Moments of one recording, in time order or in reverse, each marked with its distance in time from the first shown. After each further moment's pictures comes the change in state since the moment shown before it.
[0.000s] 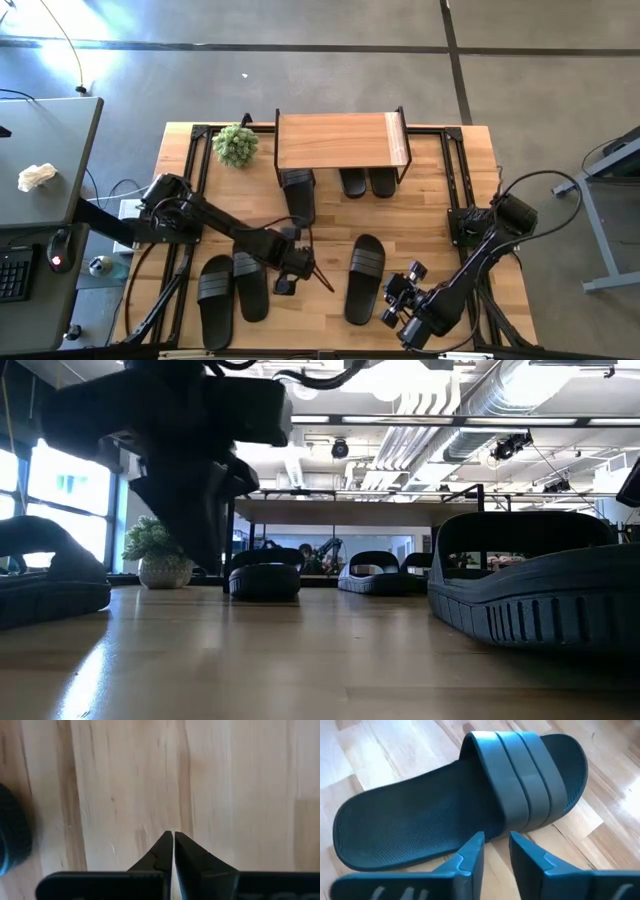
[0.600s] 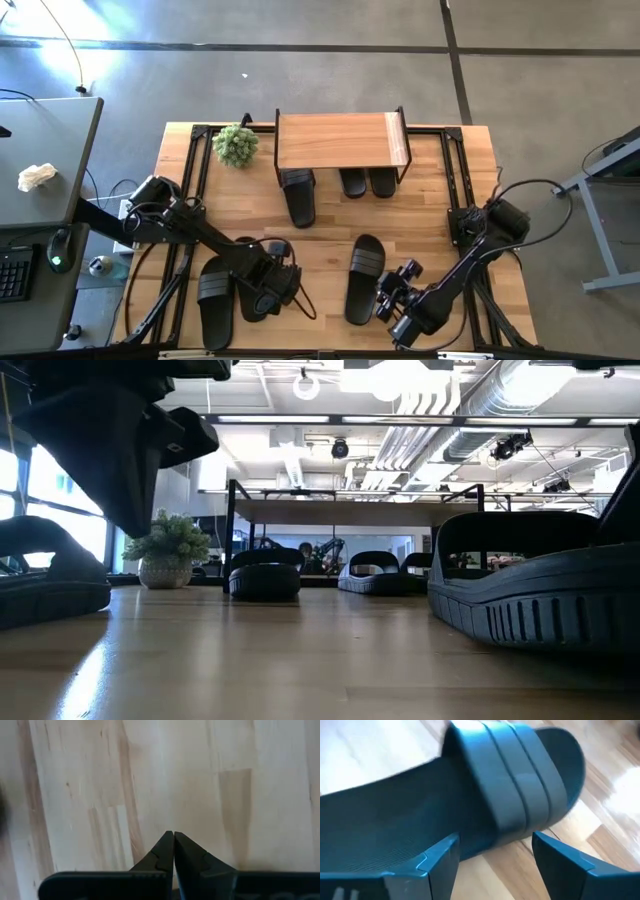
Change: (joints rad) left arm -0.146 -0.059 0.000 -0.040 -0.048 -0.098; right arm -0.050 0.071 0.000 -0.001 0.007 0.021
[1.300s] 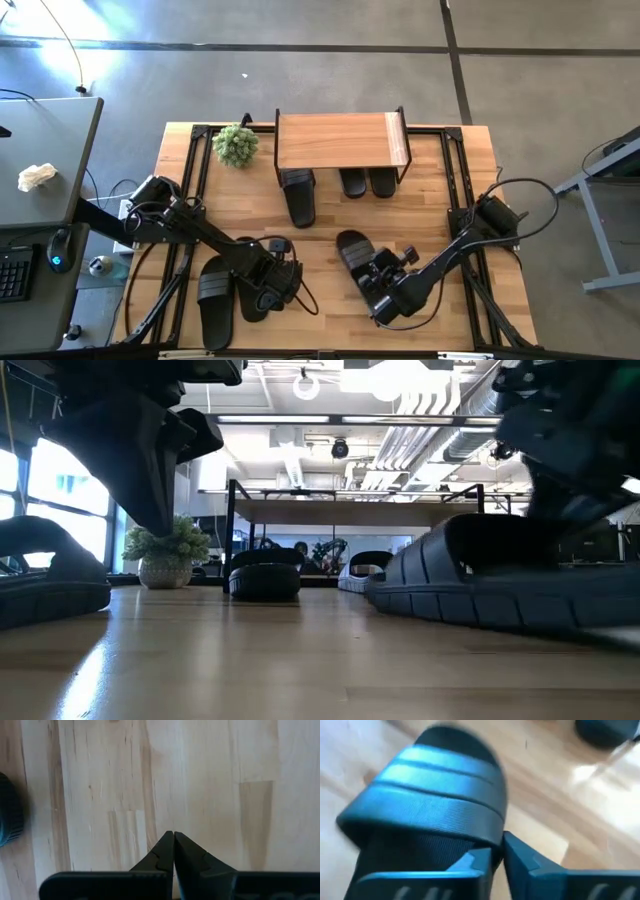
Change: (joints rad) left arm 0.002 0.000 0.000 -0.003 -0.058 -0.028; right arm -0.153 0.033 0.000 -0.105 0.048 0.212
